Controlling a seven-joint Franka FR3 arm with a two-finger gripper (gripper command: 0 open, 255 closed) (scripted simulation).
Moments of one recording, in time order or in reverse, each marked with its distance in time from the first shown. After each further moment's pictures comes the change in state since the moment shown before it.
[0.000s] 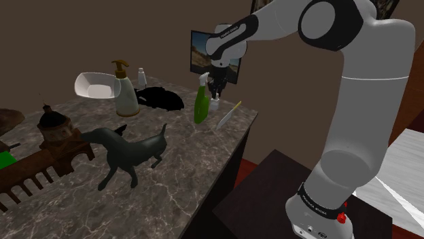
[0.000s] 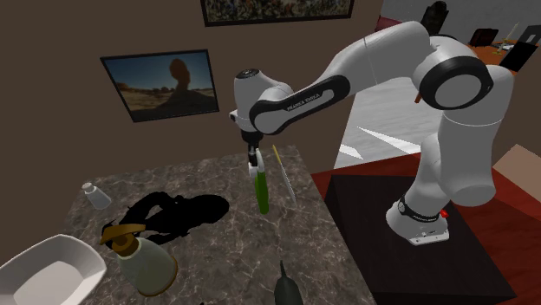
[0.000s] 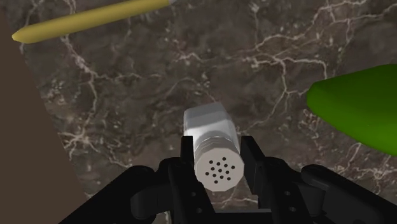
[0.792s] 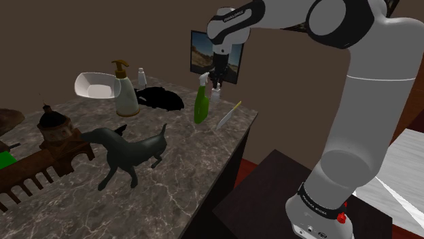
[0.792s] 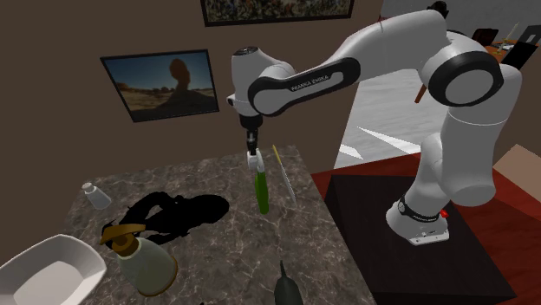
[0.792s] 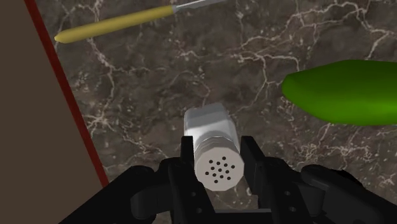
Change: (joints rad) arm 0.002 -0.051 -0.003 0.086 -0.010 -0.136 0.008
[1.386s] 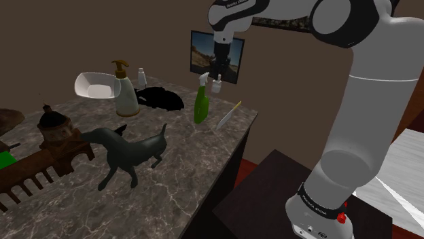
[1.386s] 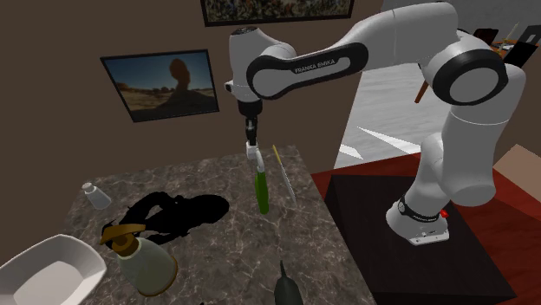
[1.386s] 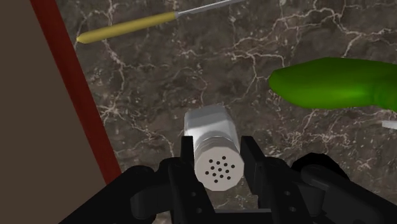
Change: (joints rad) arm -0.001 -0.022 -0.002 0.092 -0.004 -0.113 0.003
